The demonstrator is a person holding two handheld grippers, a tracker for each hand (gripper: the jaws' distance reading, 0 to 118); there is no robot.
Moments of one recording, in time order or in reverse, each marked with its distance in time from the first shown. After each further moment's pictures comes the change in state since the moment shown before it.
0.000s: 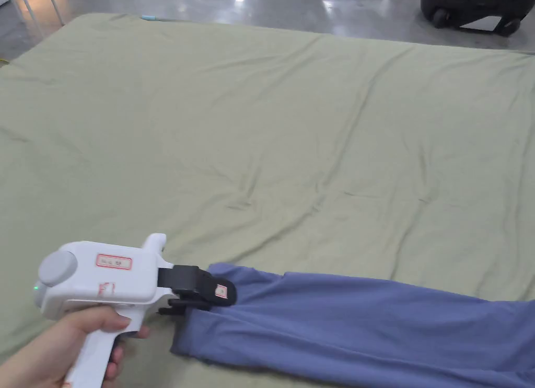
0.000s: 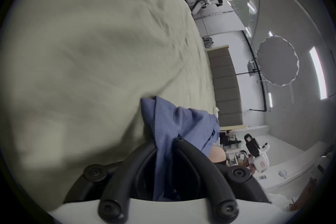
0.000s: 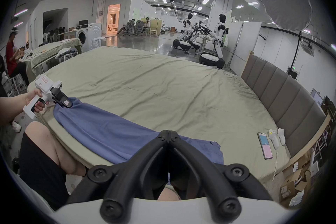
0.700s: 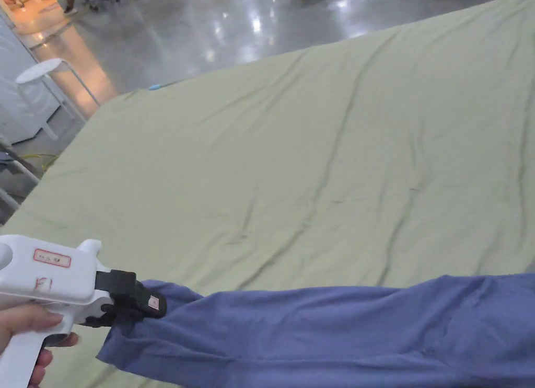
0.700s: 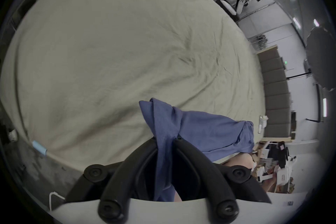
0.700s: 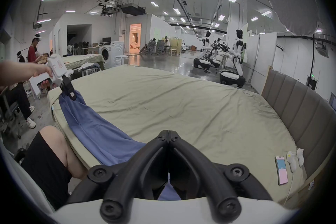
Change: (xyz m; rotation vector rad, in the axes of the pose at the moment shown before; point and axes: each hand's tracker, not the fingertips) left arm 0.172 0.016 0.053 -0.002 0.602 -0.010; right arm 0.054 -0.004 -0.016 0.201 0.217 0.025
